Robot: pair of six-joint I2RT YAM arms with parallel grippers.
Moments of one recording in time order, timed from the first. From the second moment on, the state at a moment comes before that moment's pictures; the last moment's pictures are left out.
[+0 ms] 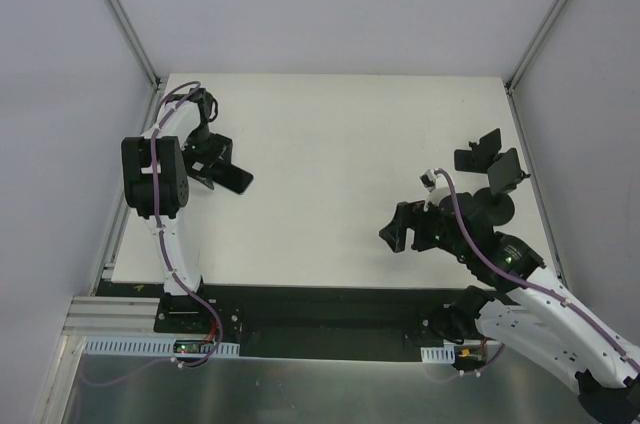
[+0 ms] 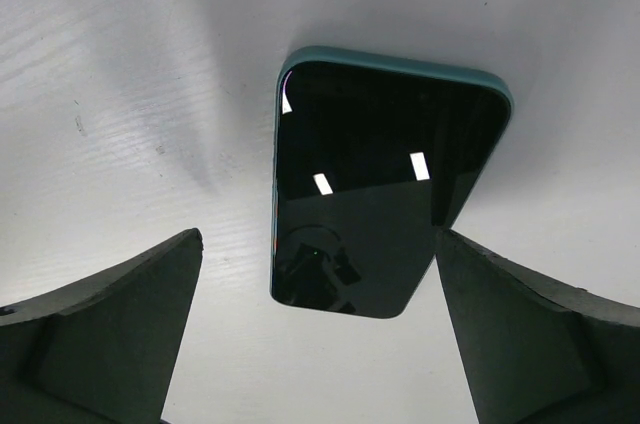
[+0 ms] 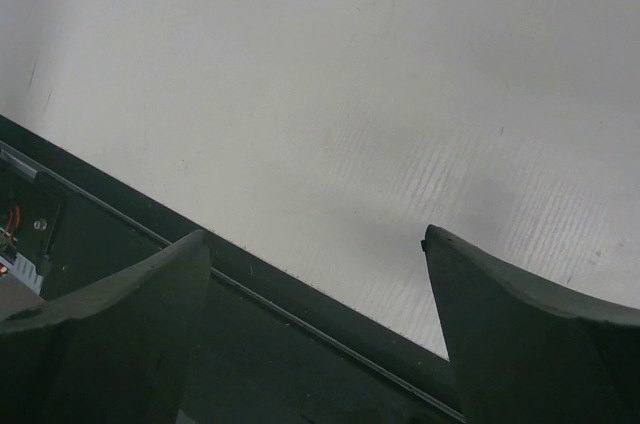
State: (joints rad) left arm 0.03 2.08 1.62 -1.11 -0.09 -1.18; right arm 0.76 0.62 0.70 -0.67 0.05 0.49
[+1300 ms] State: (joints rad) left arm 0.02 2.10 1.58 -1.05 -0.12 -1.29; right arm 0.76 0.62 0.70 -0.71 0.06 0.49
